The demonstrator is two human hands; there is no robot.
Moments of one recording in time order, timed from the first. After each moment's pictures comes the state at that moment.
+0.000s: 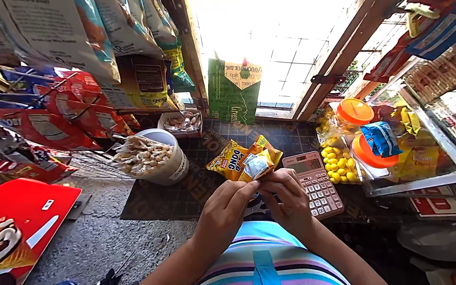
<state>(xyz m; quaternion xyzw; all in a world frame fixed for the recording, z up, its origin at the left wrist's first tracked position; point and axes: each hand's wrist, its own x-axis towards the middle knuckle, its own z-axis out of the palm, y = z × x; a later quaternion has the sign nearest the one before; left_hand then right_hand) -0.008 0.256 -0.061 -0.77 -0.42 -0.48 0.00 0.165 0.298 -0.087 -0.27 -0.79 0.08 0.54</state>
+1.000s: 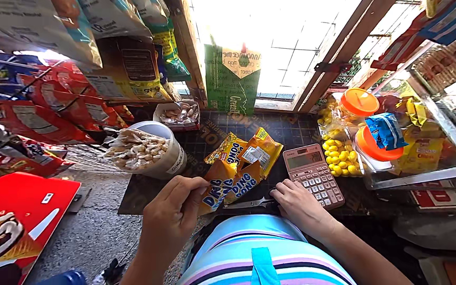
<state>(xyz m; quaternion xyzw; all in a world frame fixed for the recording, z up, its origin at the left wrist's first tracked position) -0.073 0.232 -0.046 -0.72 -0.55 -0.42 -0.03 0.216 0.282 -0.114 -0.38 -0.92 0.07 0.03</state>
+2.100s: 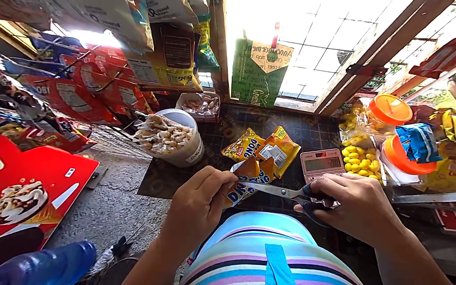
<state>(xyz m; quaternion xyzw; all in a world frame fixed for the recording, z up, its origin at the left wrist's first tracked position) -0.067 0.231 -0.034 -0.74 -0.52 -0.42 -0.04 0.233 0.299 -0.029 -0.34 -0.91 0.00 0.24</state>
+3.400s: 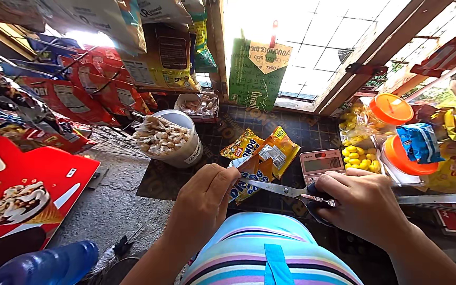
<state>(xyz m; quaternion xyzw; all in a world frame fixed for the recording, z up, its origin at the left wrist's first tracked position) -0.055 0.239 -0.028 -0.77 -0.52 -0.37 0.06 0.231 0.307 -0.016 -0.31 -0.92 -0.06 0.23</state>
